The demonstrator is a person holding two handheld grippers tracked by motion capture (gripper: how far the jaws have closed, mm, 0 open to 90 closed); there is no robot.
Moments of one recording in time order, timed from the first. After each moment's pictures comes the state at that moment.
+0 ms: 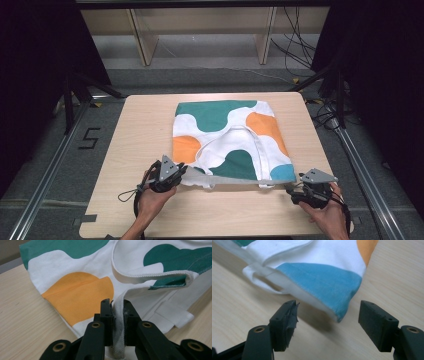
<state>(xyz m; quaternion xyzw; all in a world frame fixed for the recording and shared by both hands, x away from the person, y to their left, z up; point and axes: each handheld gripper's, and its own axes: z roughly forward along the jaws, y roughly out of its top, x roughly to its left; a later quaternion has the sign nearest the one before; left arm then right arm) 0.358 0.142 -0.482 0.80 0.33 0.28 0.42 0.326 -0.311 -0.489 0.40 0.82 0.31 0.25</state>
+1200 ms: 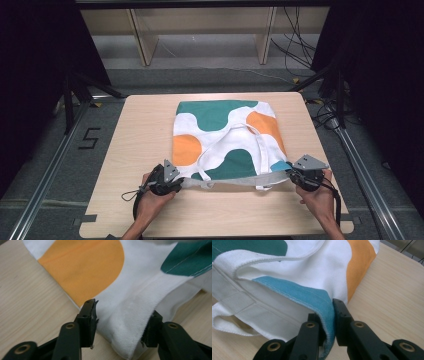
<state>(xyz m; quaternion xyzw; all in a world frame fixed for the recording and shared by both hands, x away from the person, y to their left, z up) 0.363 0.147 -0.509 0.85 0.34 0.27 0.30 0.360 -0.294 -0.476 0.37 0.81 0.33 0.30</state>
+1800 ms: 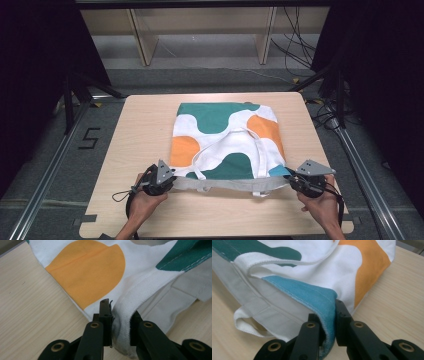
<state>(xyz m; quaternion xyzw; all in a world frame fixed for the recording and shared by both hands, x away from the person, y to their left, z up) 0.353 0.165 -0.495 0.84 0.32 0.26 0.33 0.337 -0.291 -0.467 0.38 0.81 0.38 0.25</state>
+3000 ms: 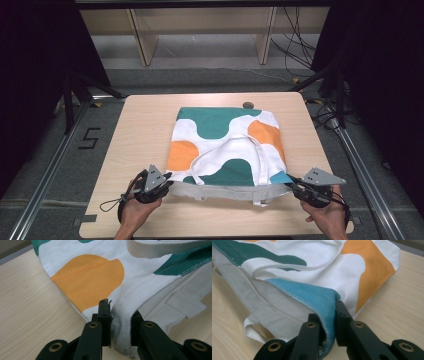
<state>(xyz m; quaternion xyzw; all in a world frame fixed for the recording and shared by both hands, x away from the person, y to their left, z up) 0.329 0.175 -0.480 0.82 0.31 0.27 0.39 0.312 -0.295 -0.461 0.37 0.80 0.42 0.23</state>
